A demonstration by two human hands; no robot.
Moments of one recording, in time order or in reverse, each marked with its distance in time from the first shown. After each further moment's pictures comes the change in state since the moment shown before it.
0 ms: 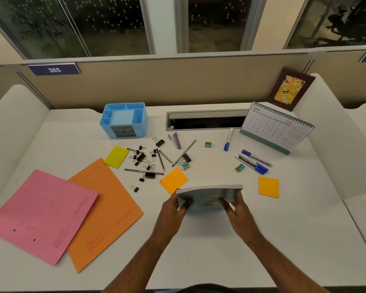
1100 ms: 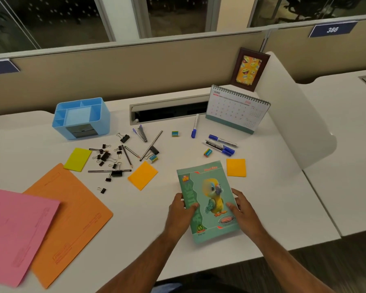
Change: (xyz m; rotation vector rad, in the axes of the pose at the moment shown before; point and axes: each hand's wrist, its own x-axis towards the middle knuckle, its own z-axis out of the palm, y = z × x) left_hand 0.000 -0.029 0.124 0.055 -0.112 -0.273; right_hand -0.045 0.090 -0.078 0.331 0.061 0.249
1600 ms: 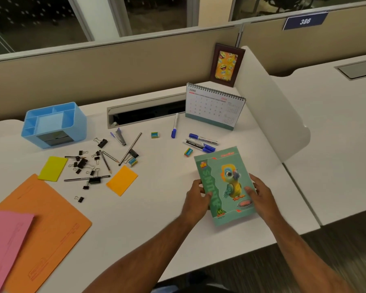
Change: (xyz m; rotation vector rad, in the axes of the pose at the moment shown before) left_hand 0.021 0.055 0.103 -0.032 -0.211 0.041; right_hand 0.020 -0.001 -0.115 -0.052 0.260 -0.046
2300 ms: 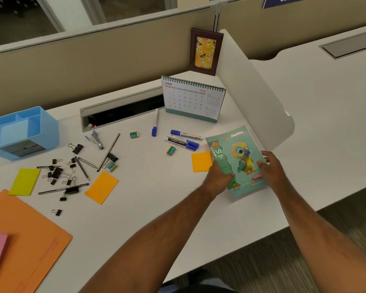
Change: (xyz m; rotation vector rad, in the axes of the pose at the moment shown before) left_hand 0.070 0.057 0.102 0.093 -0.259 0.038; right_hand 0.098 0.019 -0.083 -0.223 0.228 0.056
